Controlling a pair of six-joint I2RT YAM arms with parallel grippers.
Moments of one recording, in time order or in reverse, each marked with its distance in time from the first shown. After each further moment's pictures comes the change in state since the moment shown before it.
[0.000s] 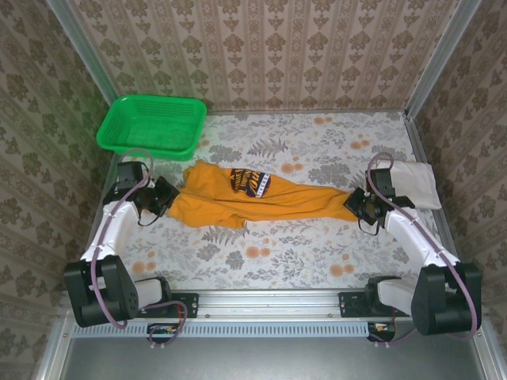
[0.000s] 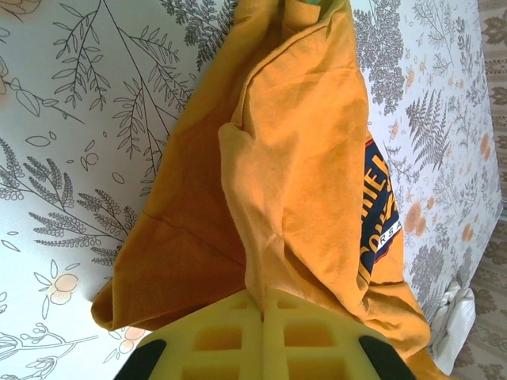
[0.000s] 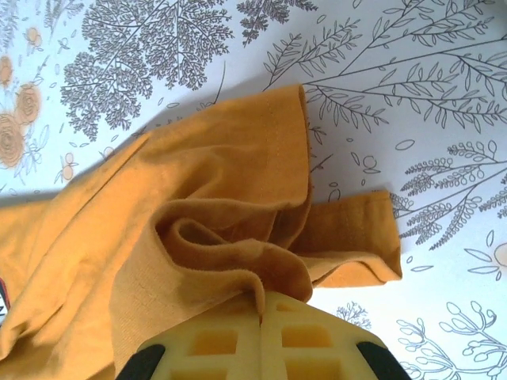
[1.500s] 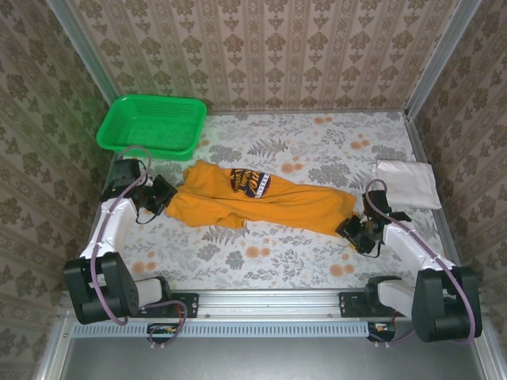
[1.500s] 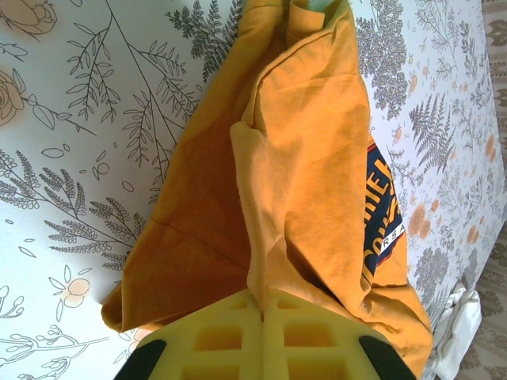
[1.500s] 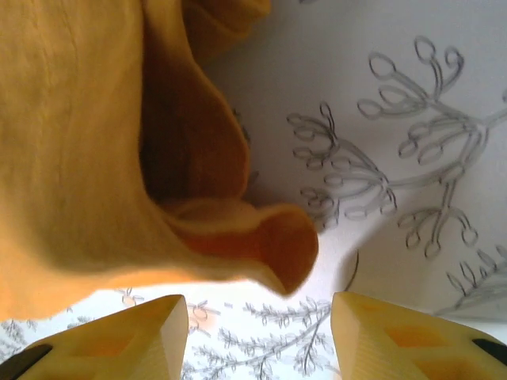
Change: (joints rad) left arm 0.020 0.015 0.032 -0.034 0.000 0.030; right arm -0.003 -0.053 -0.204 -0.109 -0.166 0.054
